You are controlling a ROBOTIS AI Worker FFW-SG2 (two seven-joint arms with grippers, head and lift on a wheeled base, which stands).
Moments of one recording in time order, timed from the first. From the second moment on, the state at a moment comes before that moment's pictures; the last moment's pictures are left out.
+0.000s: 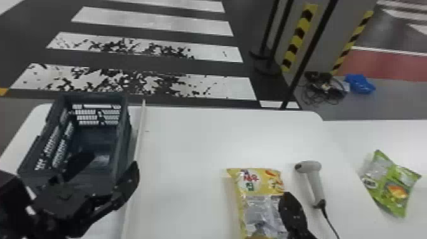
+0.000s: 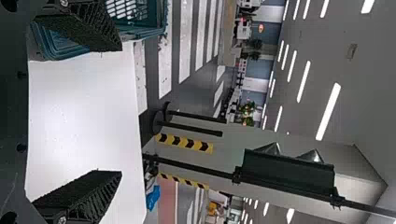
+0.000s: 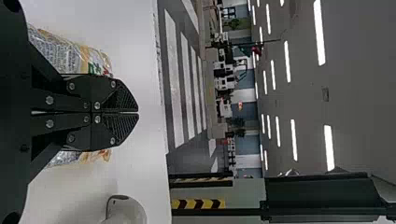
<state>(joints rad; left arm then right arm) 0.55 0.26 -0.06 -2.24 0.32 0.24 -0.22 0.69 -0.07 -0.03 -1.73 -0.18 -0.46 0.05</state>
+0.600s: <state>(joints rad) 0.55 0.25 -0.06 -2.22 0.31 0.24 -0.22 0.65 -0.07 0.04 -1.59 -0.17 -0.53 0.05</state>
